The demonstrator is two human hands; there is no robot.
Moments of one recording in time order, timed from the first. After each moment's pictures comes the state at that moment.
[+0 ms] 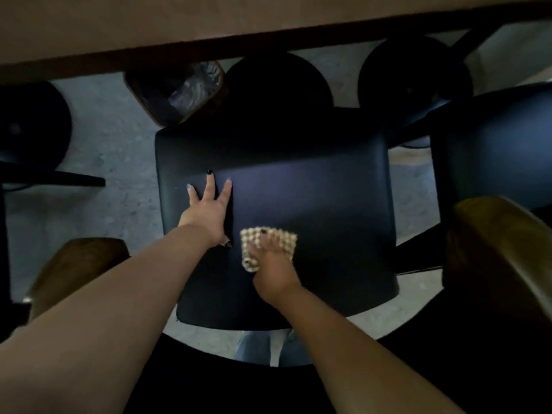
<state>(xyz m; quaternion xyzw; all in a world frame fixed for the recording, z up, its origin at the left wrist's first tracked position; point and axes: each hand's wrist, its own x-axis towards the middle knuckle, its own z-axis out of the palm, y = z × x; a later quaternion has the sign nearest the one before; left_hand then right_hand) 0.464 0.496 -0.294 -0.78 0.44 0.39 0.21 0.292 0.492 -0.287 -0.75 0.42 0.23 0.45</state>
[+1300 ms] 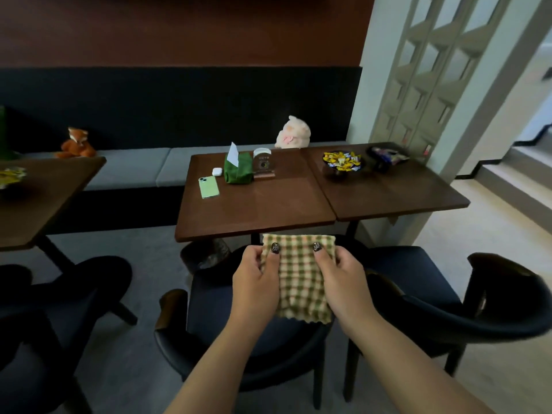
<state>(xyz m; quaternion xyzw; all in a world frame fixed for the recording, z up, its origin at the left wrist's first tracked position) 0.167 0.637 0.202 -0.73 0.30 0.26 -0.55 0.050 0.572 0.215 -0.58 0.48 -0.34 0.57</state>
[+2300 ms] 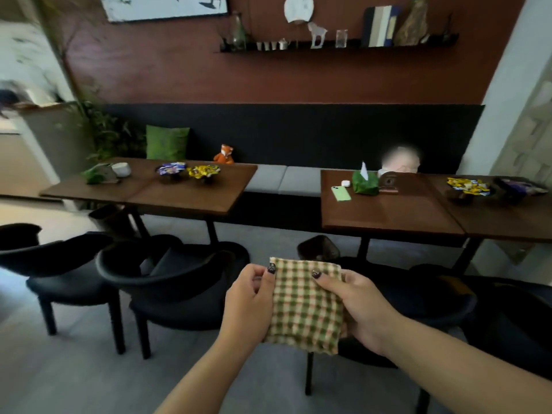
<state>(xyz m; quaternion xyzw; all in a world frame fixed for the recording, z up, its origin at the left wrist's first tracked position) 0.288 1.081 0.247 -0.78 0.23 0.13 -0.57 0.172 0.949 0.265 -0.53 0.33 -0.12 0.77</state>
